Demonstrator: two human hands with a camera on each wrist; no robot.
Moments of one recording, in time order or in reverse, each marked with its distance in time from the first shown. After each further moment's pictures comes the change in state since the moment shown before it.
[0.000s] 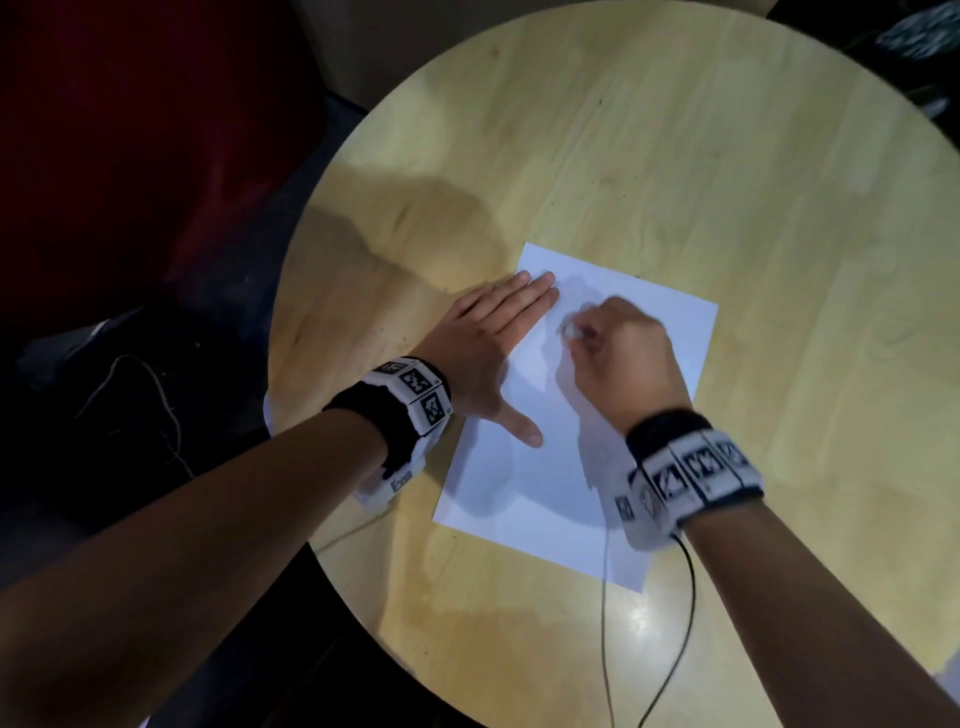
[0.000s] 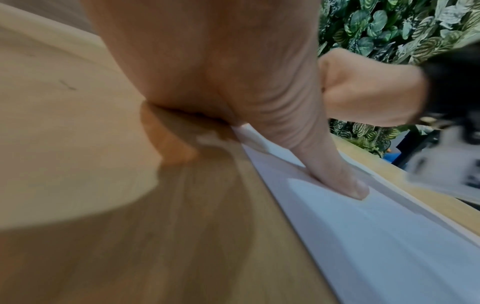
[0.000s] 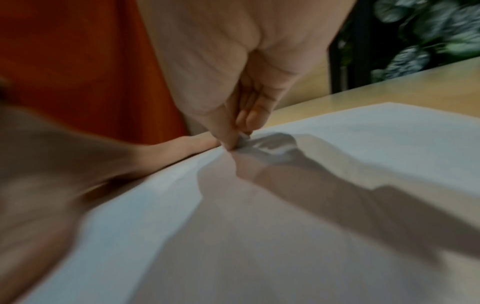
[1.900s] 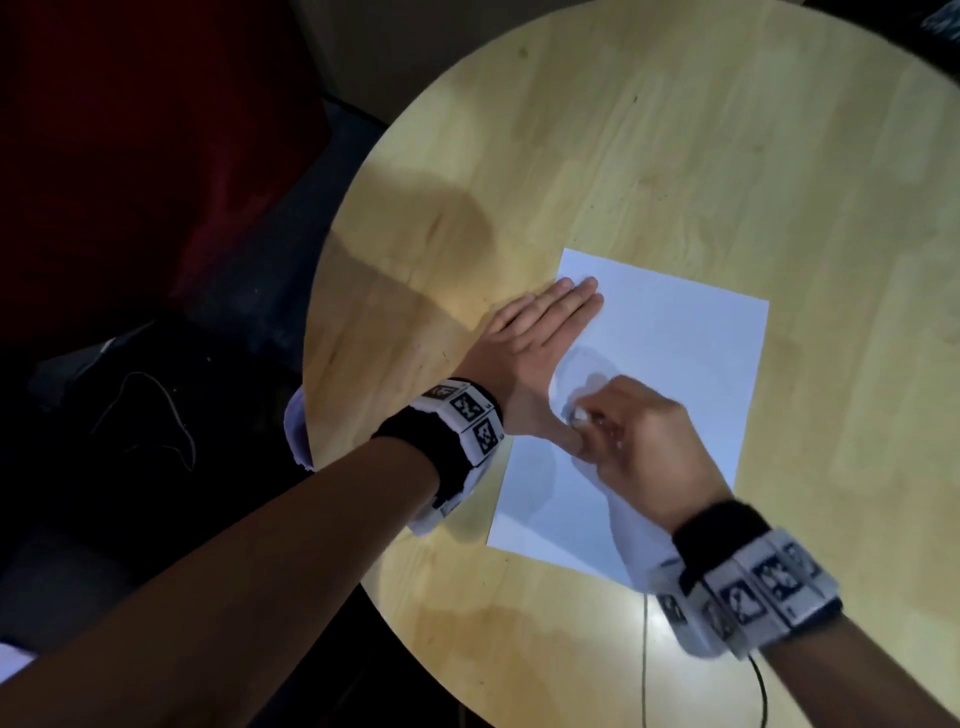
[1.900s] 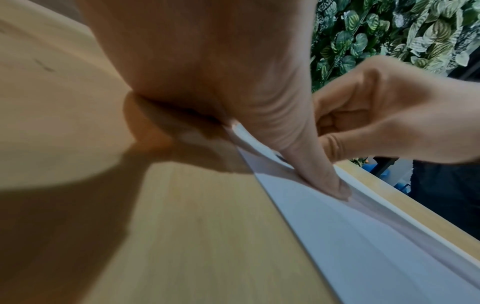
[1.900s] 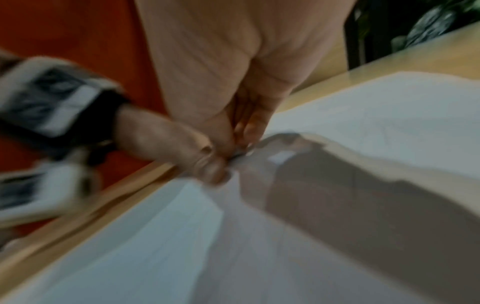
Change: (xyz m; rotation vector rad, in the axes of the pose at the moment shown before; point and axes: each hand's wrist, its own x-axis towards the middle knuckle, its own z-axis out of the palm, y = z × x) left_hand -0.003 -0.001 0.005 -0.018 0.070 -0.012; right_hand -0.054 -0.042 0.009 0.095 -0.189 -0.088
